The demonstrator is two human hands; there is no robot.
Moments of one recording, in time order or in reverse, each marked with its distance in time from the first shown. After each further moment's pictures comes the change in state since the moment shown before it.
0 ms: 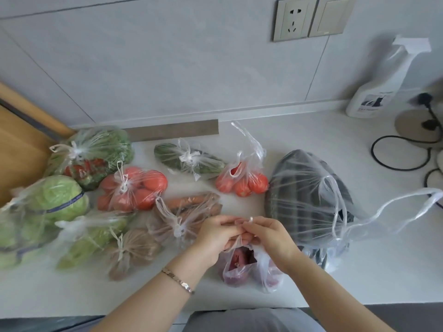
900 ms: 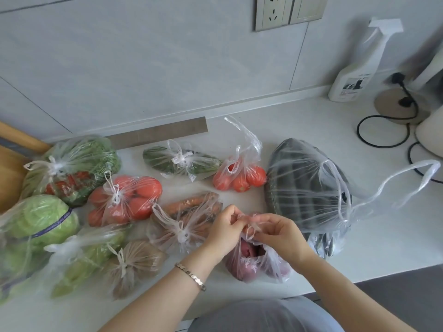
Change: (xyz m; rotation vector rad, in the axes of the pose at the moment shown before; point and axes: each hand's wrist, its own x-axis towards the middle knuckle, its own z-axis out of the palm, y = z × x) left_hand 0.038 -0.022 -0.017 0.560 -0.020 0.254; right_hand -0.010 0.017 0.003 -0.128 0.077 -0.202
